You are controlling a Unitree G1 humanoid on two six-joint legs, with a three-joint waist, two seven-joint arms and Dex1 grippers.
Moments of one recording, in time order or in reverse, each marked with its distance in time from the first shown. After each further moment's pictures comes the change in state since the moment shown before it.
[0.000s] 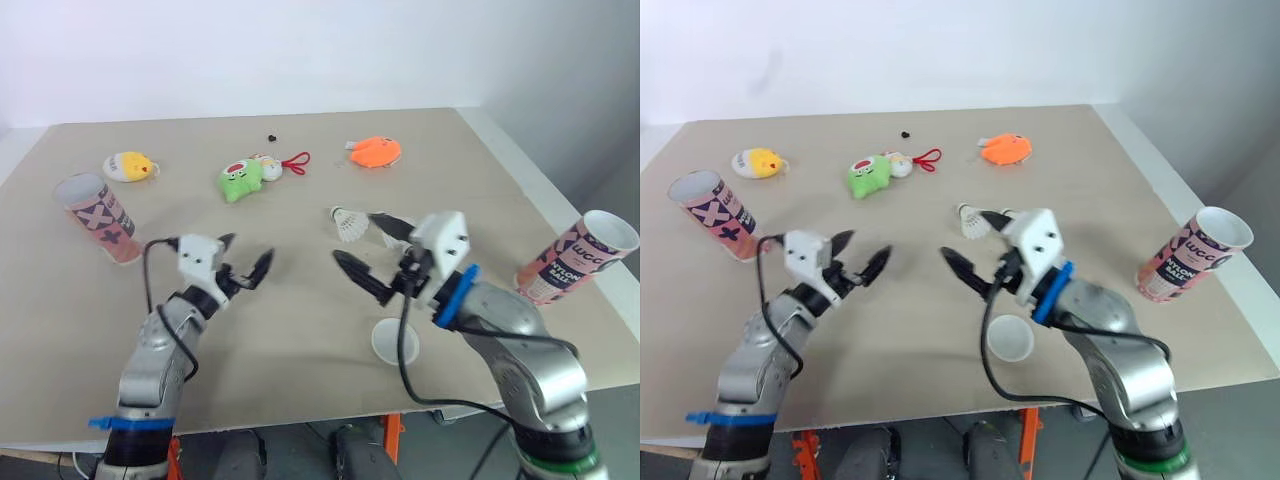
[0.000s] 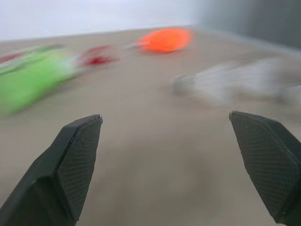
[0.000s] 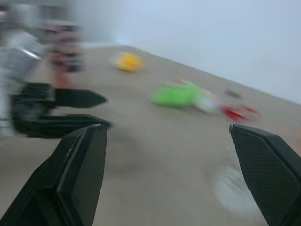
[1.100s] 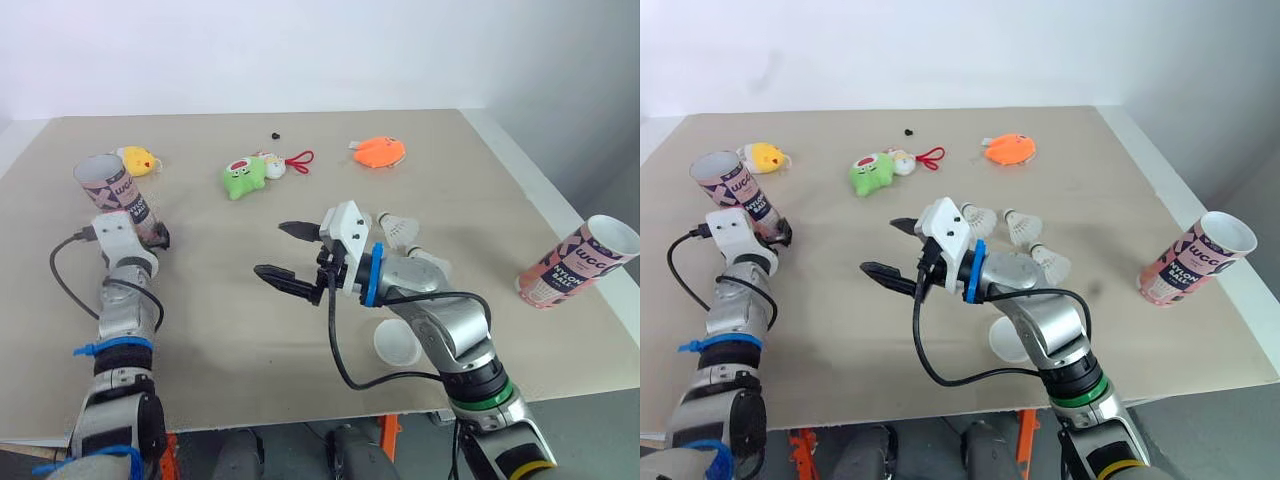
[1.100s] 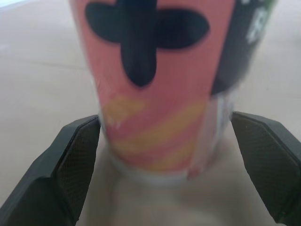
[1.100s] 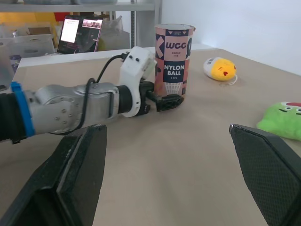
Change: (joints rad) left arm -0.536 0.164 0.251 0.982 0.074 -0.278 0.290; right arm -0.198 0.202 0.160 0.252 -0.046 -0.008 0.113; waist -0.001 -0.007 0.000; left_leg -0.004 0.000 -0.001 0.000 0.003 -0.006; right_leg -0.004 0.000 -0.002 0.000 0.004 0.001
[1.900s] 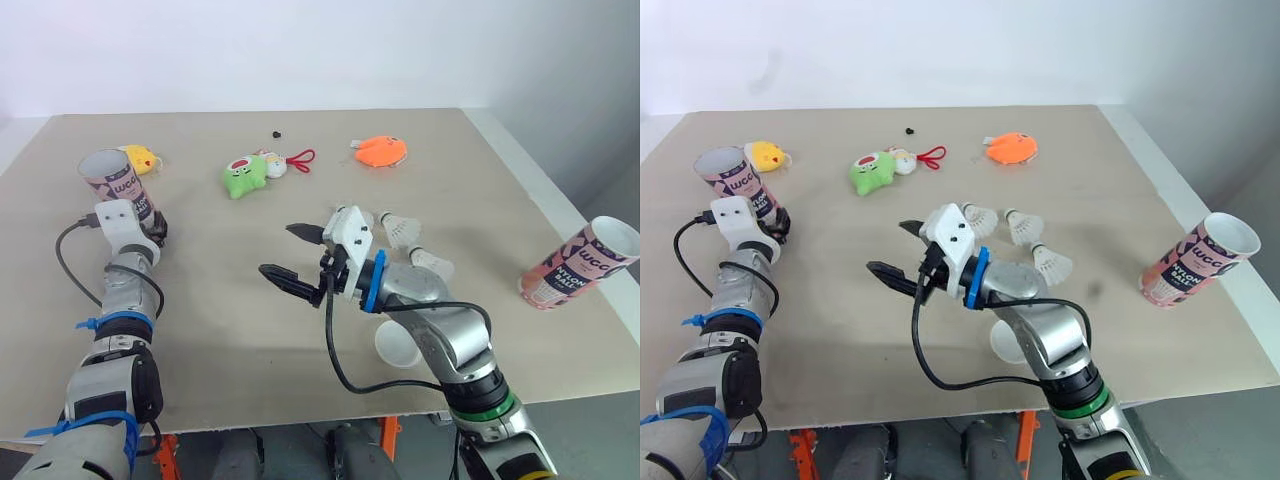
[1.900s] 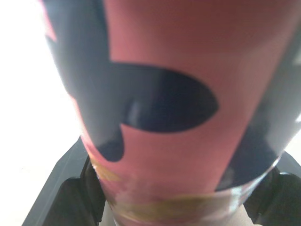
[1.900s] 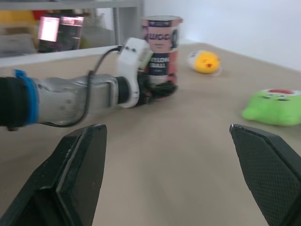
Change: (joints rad) left arm -0.128 0.058 -0.019 0.284 -0.008 -0.169 -0.099; right arm 0.122 0.003 -0.004 -0.061 -0.072 -0.060 -0.118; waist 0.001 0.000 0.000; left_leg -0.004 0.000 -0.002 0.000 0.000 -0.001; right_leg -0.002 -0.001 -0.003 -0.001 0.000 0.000
